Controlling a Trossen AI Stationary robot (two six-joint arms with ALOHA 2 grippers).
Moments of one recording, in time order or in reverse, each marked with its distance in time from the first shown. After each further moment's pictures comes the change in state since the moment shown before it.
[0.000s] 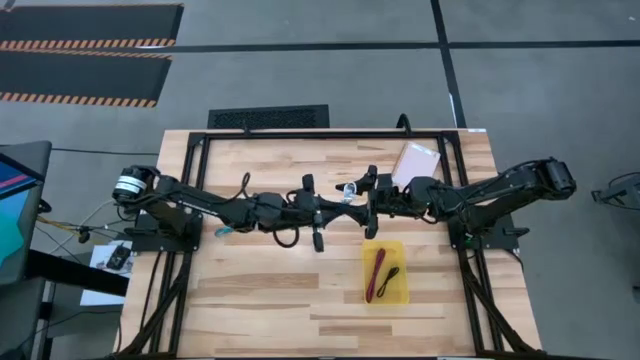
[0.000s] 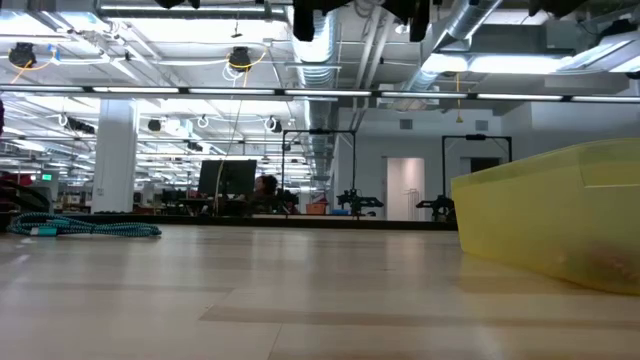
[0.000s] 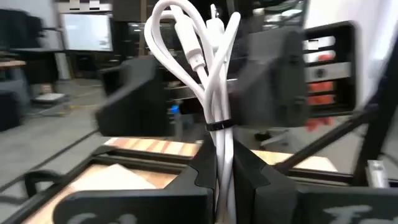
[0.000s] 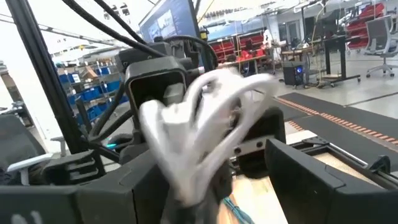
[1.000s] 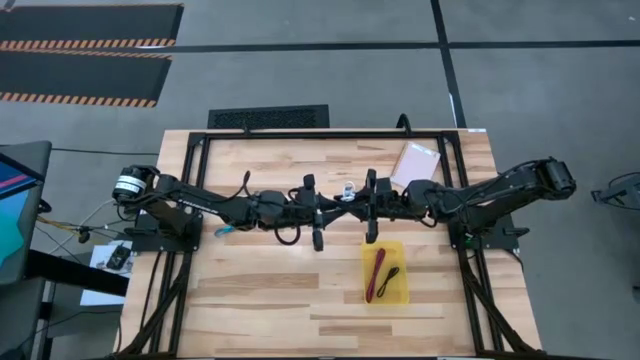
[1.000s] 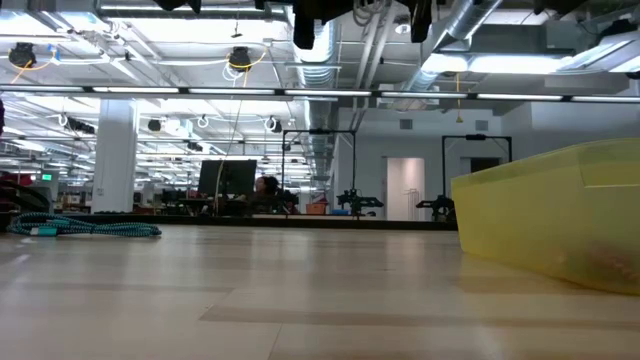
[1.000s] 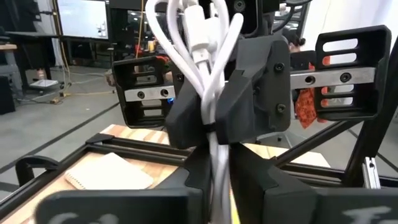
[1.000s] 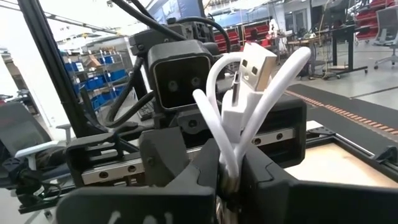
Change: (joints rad) left arm 0.005 -0.003 -0.003 -0.037 0.033 -0.055; right arm 0.009 0.000 0.000 -0.041 0.005 -0.004
